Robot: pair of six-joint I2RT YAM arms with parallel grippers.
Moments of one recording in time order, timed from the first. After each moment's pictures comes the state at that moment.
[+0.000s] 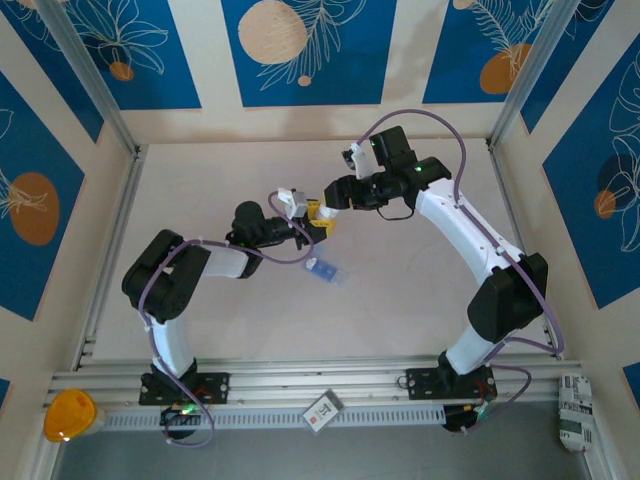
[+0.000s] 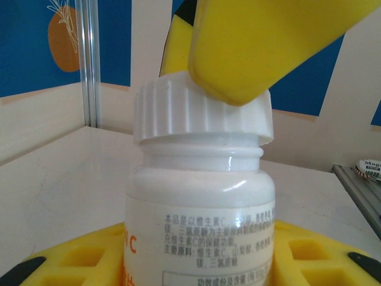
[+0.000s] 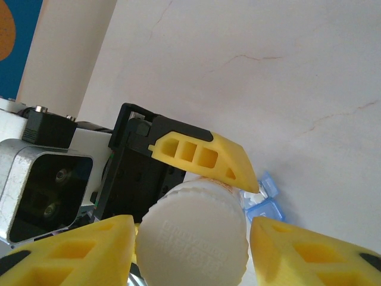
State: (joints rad) left arm -0.52 1.86 0.83 1.16 0.82 -0.19; right arm 0.45 1.63 1.58 -0.84 -0.55 0.32
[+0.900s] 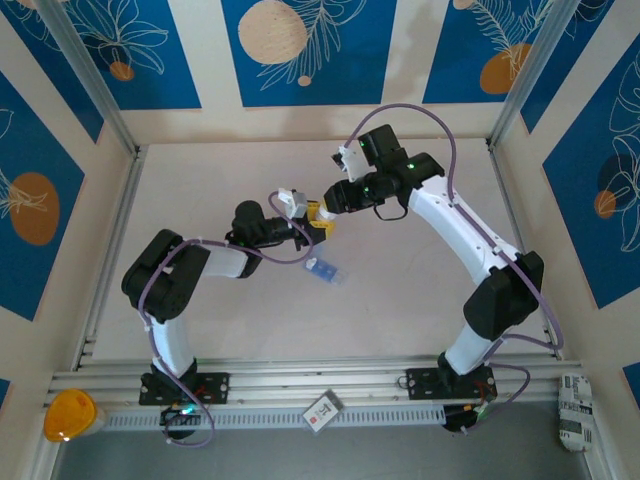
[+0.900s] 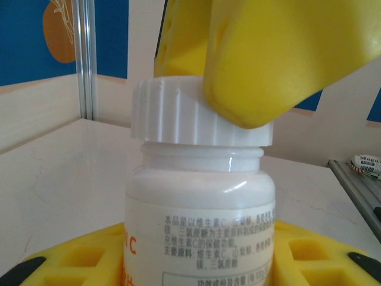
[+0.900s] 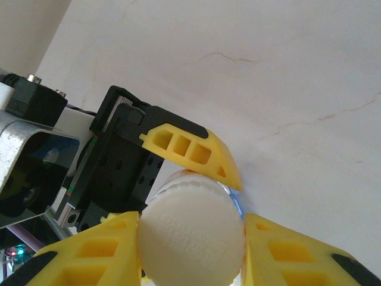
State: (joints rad) left arm -0.52 1.86 0.83 1.13 0.84 -0.18; right arm 0.50 1.66 1.66 -0.95 -0.40 0.15
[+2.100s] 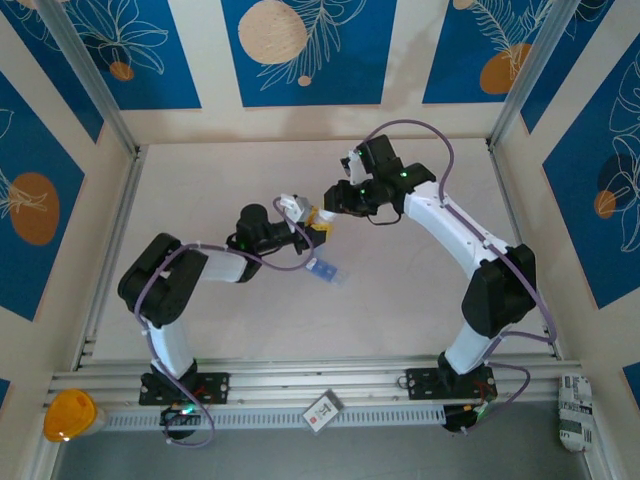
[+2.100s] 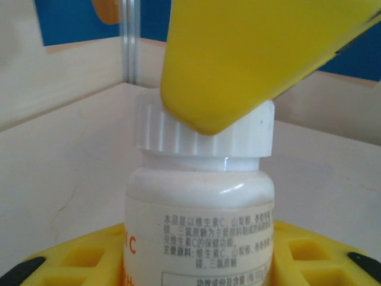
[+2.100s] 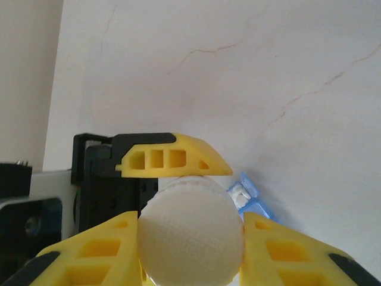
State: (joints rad) left arm -0.55 1.82 0.78 0.97 0.63 -0.05; right arm 0.50 1.67 1.52 -0.78 -0.40 0.51
